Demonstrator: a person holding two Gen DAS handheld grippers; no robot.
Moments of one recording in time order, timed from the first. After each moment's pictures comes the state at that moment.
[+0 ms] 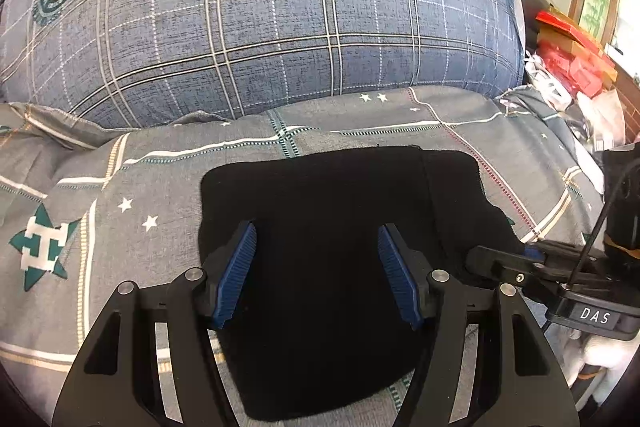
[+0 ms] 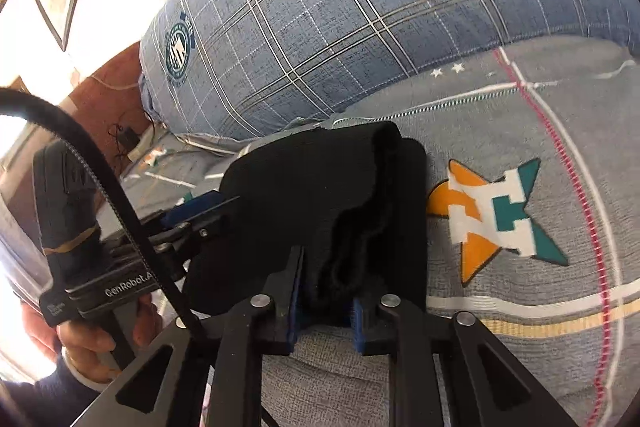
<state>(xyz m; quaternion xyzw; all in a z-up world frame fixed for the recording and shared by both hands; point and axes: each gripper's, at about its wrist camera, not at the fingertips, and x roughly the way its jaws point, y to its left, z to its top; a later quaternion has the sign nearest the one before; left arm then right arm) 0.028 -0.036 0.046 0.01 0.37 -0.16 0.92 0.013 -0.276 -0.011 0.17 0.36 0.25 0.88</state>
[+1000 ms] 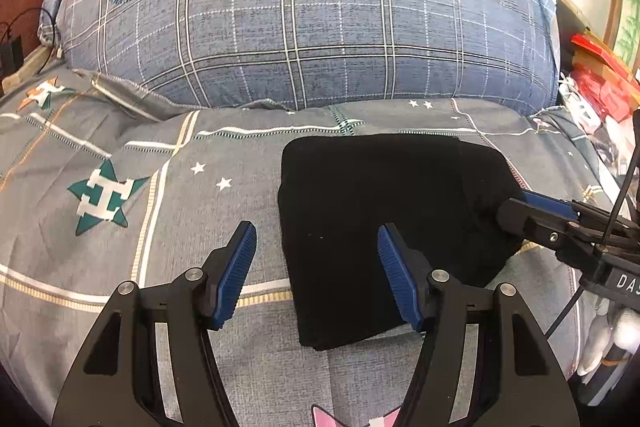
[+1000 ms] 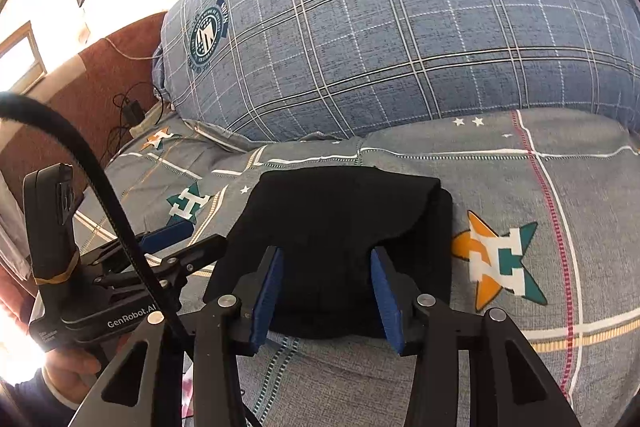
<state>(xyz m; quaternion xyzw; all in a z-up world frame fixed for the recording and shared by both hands) -0.011 0.001 0.051 -0.01 0.36 -0.08 0.93 0.004 -0.239 0.032 0.09 0.34 0.24 0.91</state>
